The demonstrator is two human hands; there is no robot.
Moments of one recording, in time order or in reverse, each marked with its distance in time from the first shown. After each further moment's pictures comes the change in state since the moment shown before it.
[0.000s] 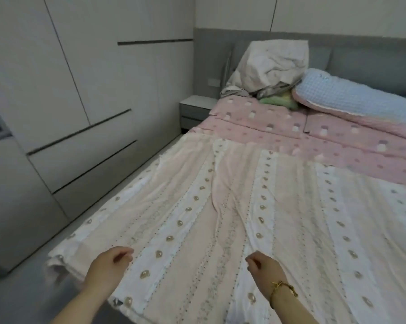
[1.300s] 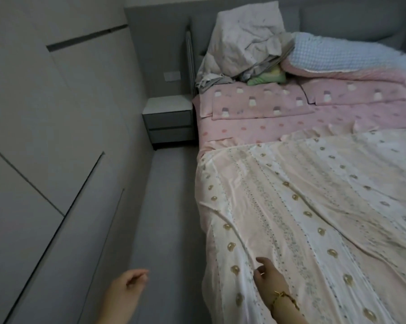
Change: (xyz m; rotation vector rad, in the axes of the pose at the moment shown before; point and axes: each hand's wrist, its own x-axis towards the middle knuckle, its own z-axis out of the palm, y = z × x) left_hand 0.644 -0.103 -0.270 -0.077 -0.295 0.154; right_hand 0.385 -0.491 0.275 0.392 0.153 0.511
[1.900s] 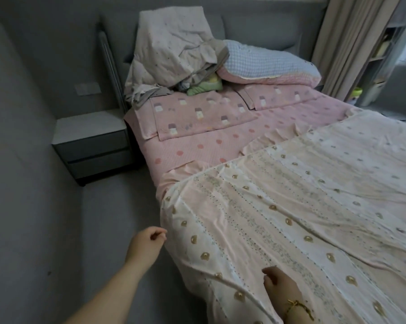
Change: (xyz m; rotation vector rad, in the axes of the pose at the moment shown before) left_hand 0.348 0.134 0.084 0.193 -0.423 0.362; right_hand 0.137 -0.138 -0.008 0.074 0.367 0.252
